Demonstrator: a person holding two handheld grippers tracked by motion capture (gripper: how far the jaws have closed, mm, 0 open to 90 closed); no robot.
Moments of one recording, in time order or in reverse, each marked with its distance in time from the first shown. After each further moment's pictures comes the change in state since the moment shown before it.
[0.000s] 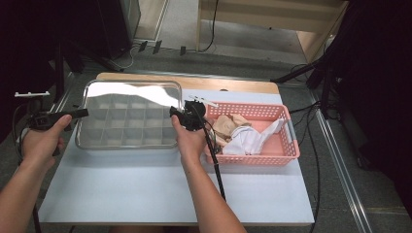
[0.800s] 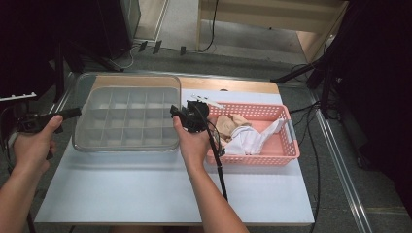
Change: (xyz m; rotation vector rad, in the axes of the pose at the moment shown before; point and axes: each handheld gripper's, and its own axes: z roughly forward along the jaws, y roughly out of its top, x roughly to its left) left arm -0.005 -0.006 -0.030 -0.095 -0.061 0.017; right arm 0.010 0.006 -0.034 -0.029 0.063 -0.018
